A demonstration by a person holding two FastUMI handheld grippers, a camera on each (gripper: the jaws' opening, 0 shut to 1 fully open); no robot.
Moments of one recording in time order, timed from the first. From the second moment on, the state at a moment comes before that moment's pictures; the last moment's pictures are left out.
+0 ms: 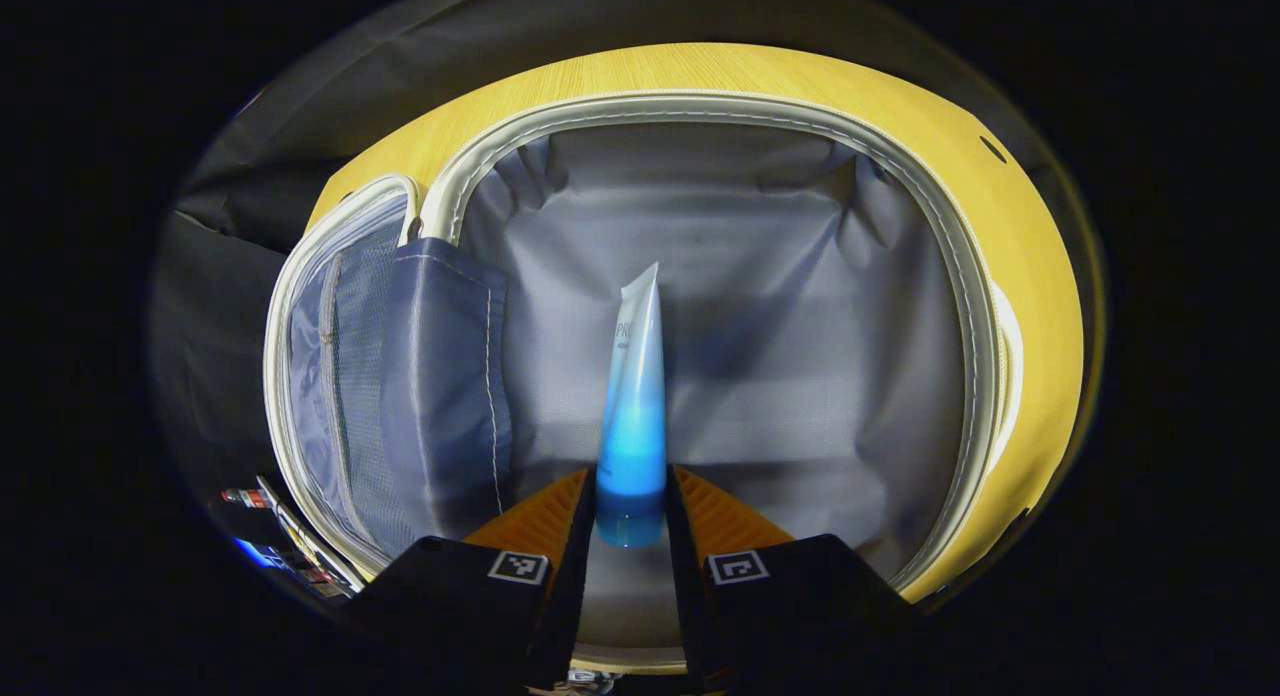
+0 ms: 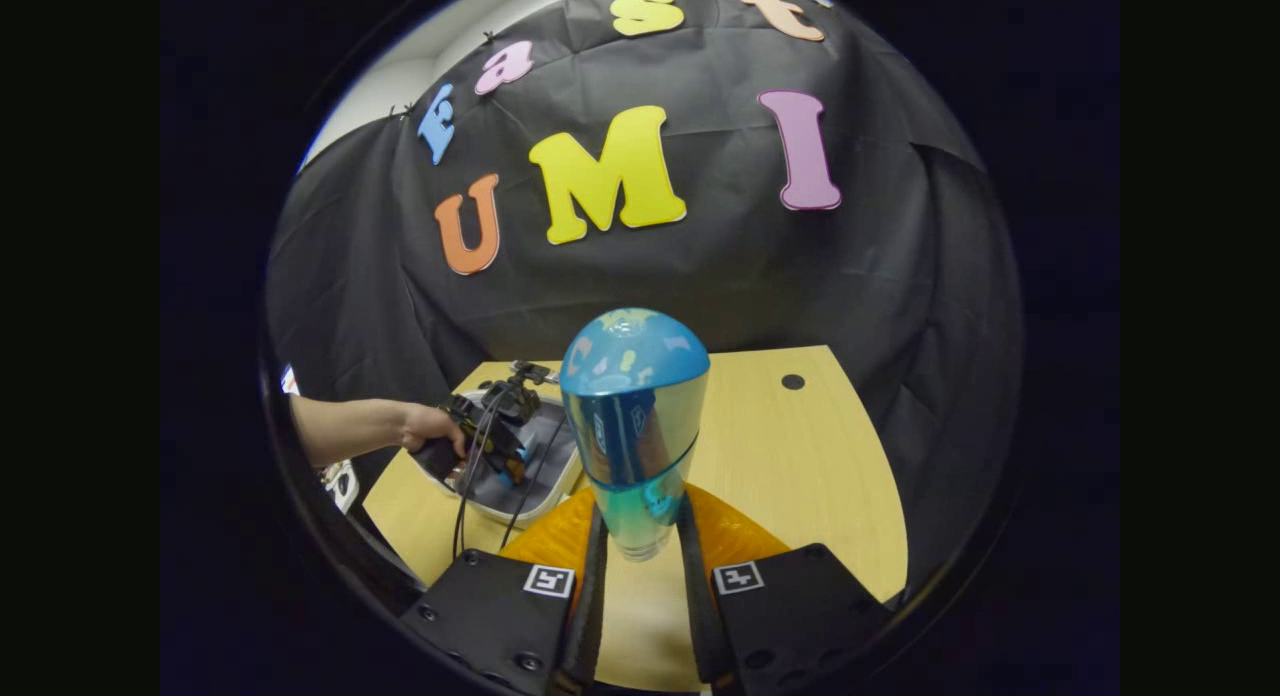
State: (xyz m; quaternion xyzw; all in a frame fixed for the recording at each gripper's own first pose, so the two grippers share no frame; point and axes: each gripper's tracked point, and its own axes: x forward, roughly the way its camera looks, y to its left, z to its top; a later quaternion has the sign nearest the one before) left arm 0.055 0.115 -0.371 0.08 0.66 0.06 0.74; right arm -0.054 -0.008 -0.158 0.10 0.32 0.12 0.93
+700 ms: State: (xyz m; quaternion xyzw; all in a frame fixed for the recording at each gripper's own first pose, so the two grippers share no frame) left arm -0.006 0.103 -0.213 -0.14 0.32 0.08 0.93; right arm 0.016 0.174 -0.206 0.06 0.36 0.27 0.89
